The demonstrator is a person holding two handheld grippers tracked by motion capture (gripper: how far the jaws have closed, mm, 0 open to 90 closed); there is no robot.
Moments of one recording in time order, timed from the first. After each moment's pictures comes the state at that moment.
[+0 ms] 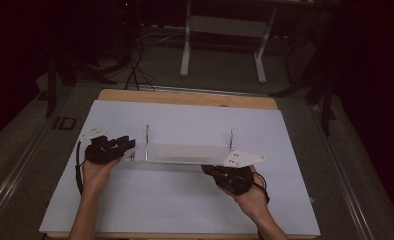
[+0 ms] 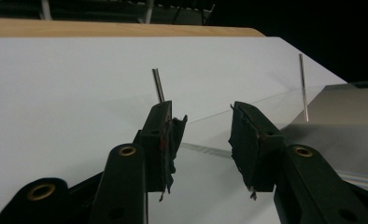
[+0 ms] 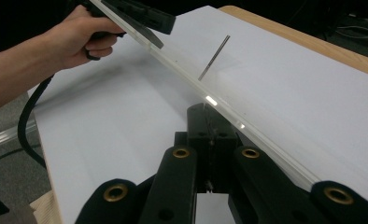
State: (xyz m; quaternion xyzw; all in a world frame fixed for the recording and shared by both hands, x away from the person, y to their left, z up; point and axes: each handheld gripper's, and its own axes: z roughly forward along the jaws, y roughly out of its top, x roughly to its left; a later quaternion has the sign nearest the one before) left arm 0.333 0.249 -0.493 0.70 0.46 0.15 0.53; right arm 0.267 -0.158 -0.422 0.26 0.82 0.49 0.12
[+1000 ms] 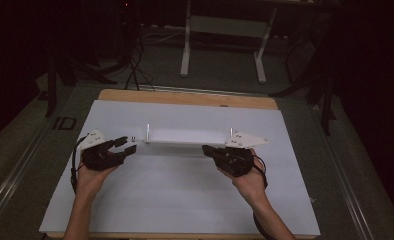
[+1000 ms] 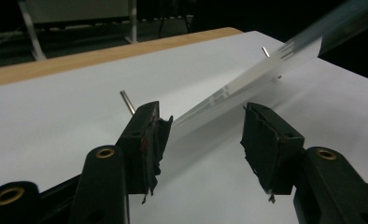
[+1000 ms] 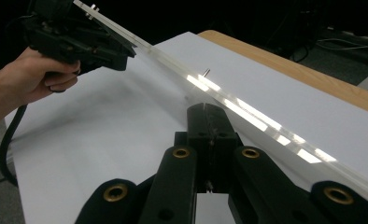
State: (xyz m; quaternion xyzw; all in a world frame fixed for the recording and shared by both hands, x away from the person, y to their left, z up) left arm 0.310 0.239 -0.474 0.73 0.38 0.19 0.53; right arm 0.299 -0.155 -0.398 0.28 0.80 0.51 0.14
